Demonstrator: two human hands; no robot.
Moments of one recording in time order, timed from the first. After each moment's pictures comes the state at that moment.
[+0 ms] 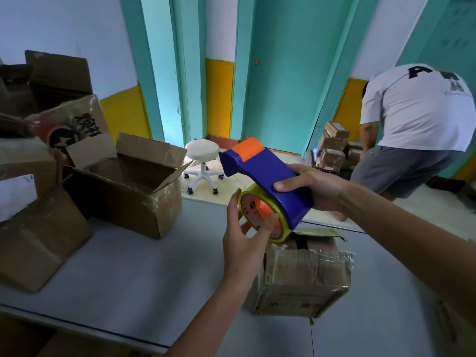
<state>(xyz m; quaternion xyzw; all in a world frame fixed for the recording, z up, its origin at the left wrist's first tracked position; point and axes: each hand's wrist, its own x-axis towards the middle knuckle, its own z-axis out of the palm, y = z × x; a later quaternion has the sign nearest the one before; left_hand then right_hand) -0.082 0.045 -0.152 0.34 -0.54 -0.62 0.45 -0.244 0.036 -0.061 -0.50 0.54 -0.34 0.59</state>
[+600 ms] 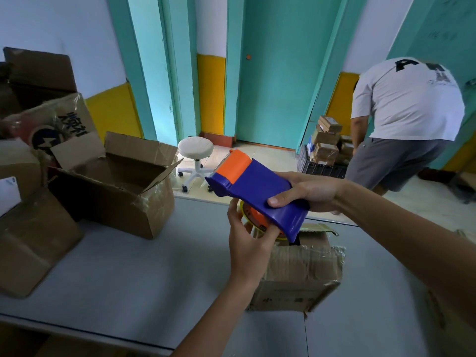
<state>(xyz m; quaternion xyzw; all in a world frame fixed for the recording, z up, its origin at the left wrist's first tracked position) -0.103 0.056 -0.157 0.30 -0.52 -0.64 0.49 -0.252 0.044 -0.068 -0.54 0.53 -0.24 0.61</state>
